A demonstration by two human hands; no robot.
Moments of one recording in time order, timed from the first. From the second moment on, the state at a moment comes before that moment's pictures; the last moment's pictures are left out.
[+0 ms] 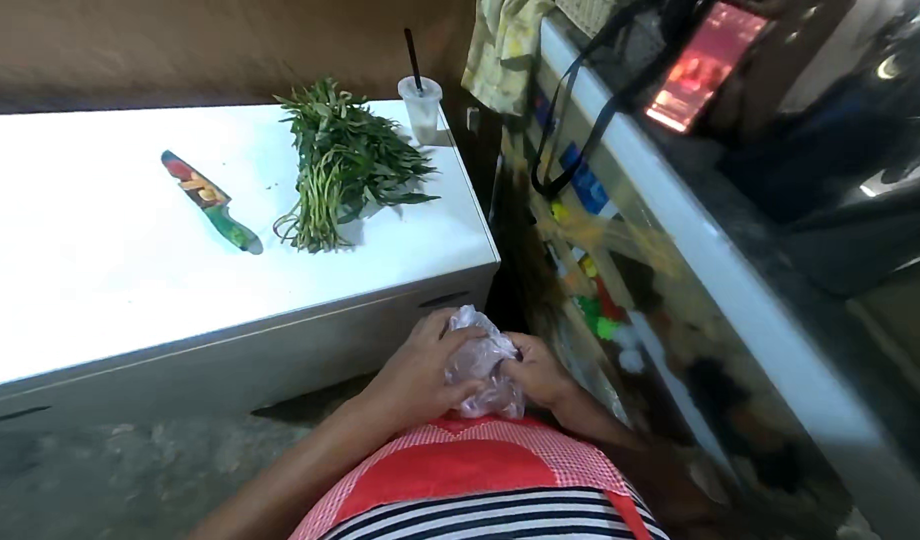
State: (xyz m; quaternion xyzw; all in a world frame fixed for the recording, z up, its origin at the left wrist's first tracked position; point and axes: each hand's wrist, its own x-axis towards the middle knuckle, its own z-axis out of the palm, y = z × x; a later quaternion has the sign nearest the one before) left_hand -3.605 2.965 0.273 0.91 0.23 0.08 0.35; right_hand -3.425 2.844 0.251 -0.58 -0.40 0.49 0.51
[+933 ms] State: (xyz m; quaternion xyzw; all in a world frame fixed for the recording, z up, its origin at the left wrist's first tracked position) left_hand -3.703 2.954 0.142 0.73 0.40 -0.23 0.50; right_hand -3.426 2.819 0.204 -0.46 -0.55 0.55 0.43
